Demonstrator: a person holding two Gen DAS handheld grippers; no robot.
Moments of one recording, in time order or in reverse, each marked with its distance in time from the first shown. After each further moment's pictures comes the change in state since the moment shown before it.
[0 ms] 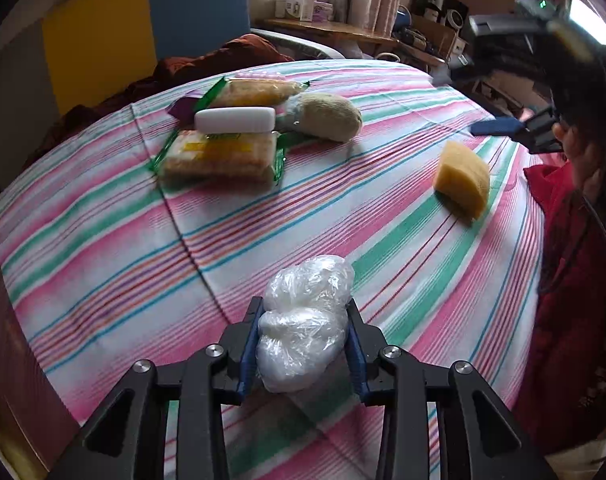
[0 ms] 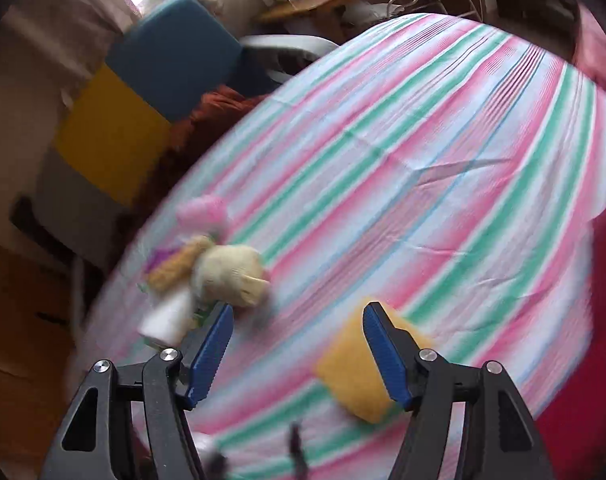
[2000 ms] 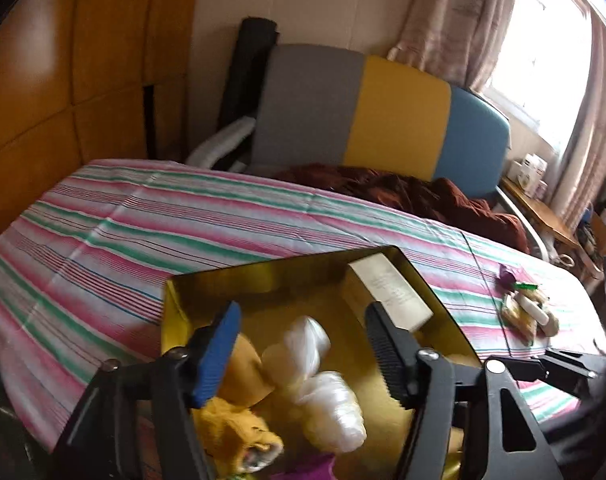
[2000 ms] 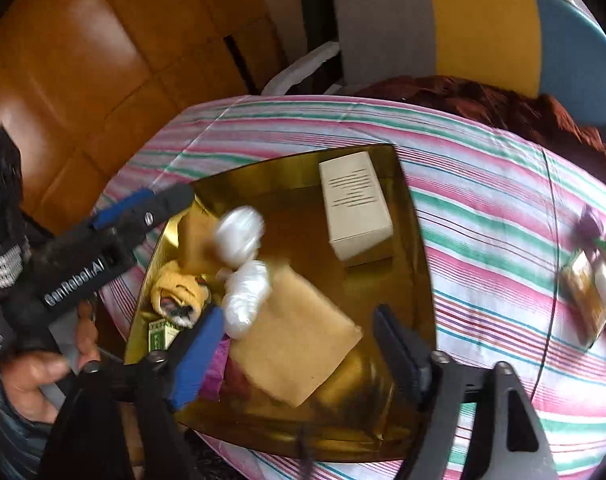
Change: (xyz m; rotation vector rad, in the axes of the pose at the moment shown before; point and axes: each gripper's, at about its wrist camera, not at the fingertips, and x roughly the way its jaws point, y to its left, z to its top) left arm -0.230 0.244 -0.119 -0.636 -0.372 0.514; right arm 0.024 0.342 -0.286 -1.036 0.256 0.374
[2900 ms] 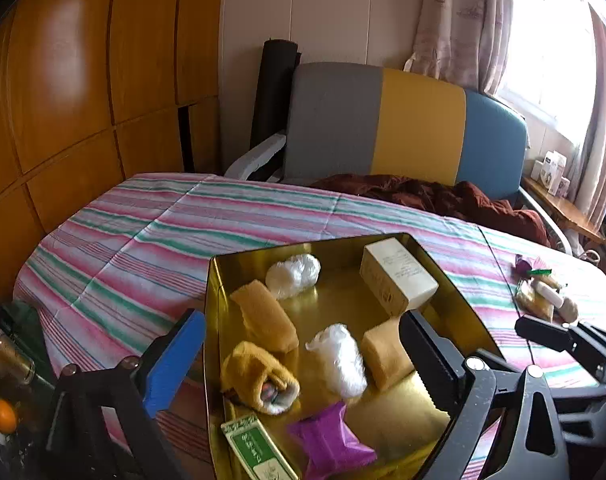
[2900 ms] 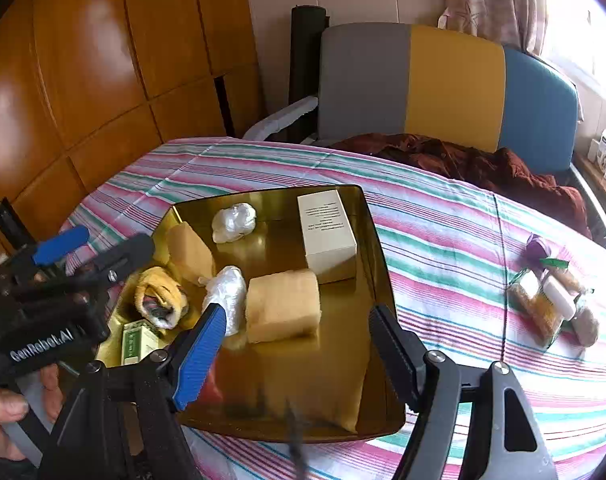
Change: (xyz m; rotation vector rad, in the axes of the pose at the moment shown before) left arm -0.050 -0.018 -0.040 0.026 -0.058 0.135; right arm -0.029 0.017 -0.038 -0.055 -0.218 -0.161
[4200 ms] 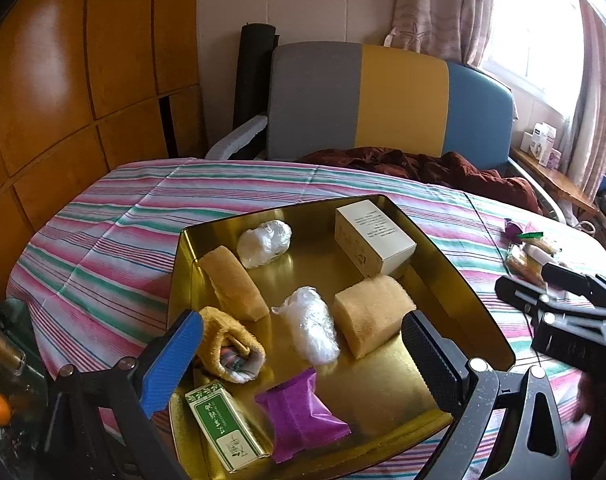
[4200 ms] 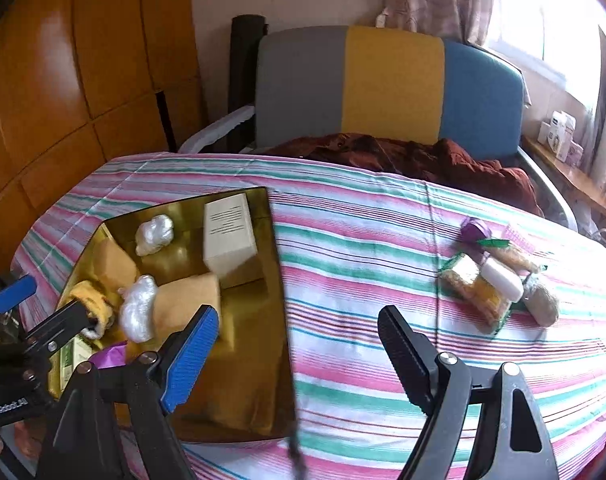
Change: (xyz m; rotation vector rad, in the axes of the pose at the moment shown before) left arm 0.006 -0.030 -0.022 0.061 0.059 -0.026; right arm -0.006 -0.063 -0.010 0.091 -0.034 -0.180
